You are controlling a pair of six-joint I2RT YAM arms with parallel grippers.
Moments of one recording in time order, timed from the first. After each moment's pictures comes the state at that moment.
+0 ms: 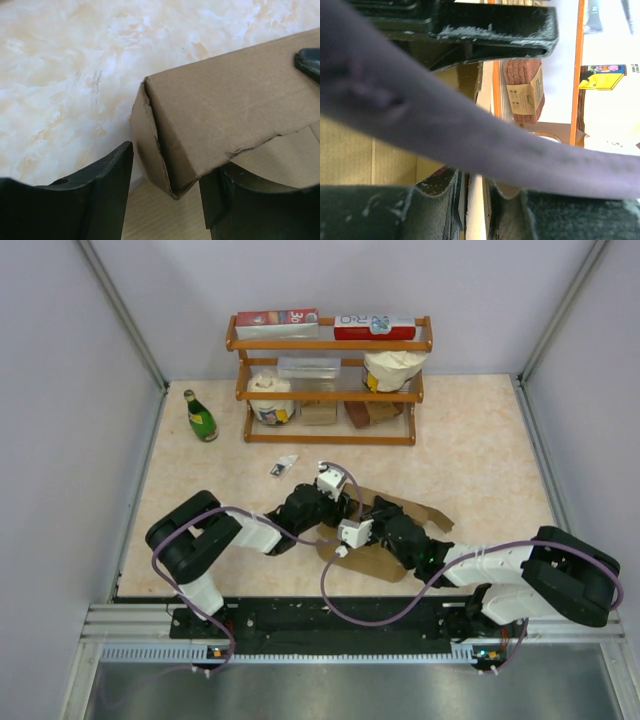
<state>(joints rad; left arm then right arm) -0.81 1.71 0.58 0.77 0.03 -0.20 1.03 1.30 0.33 0.63 0.45 -1.10</state>
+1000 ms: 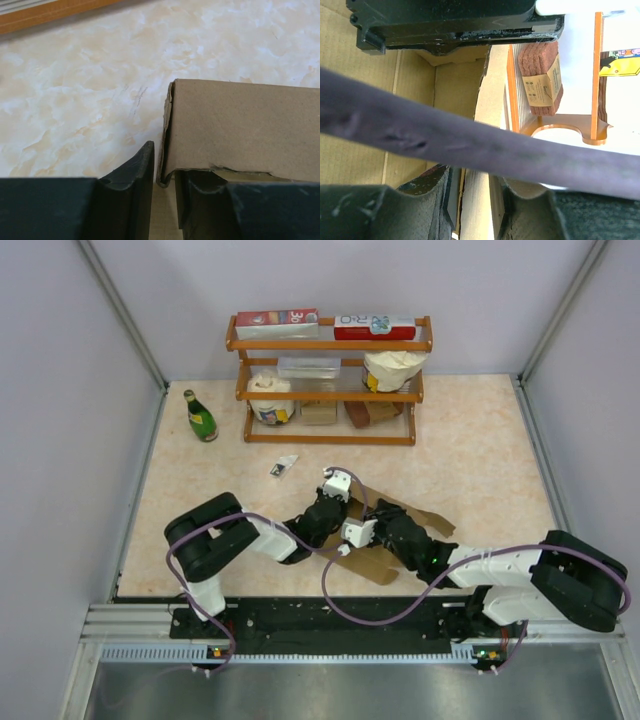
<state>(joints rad) -0.96 1.79 0.63 0.82 -0.47 -0.21 1.03 1.26 0.32 0.55 0.45 -0.99</state>
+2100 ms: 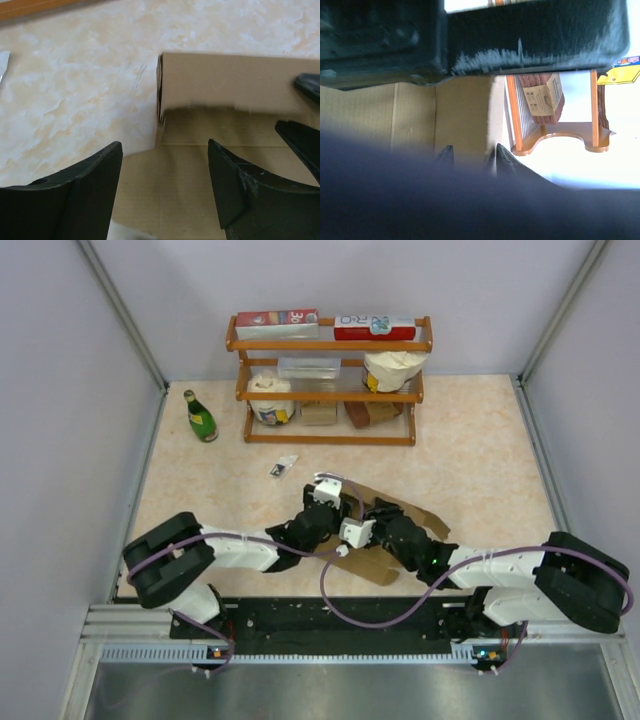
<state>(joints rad) -1.01 1.58 0.58 0.61 -0.53 -0.29 1.04 1.24 0.33 0.54 0.43 -0.95</state>
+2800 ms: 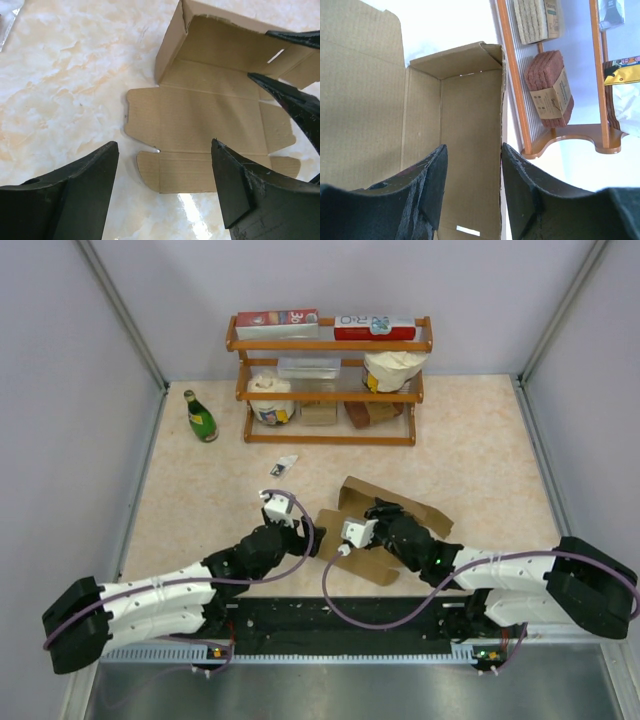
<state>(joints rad) -1.02 0.90 0.28 0.27 -0.40 -0.51 1.05 1.20 0.33 0.51 0.39 -0.89</state>
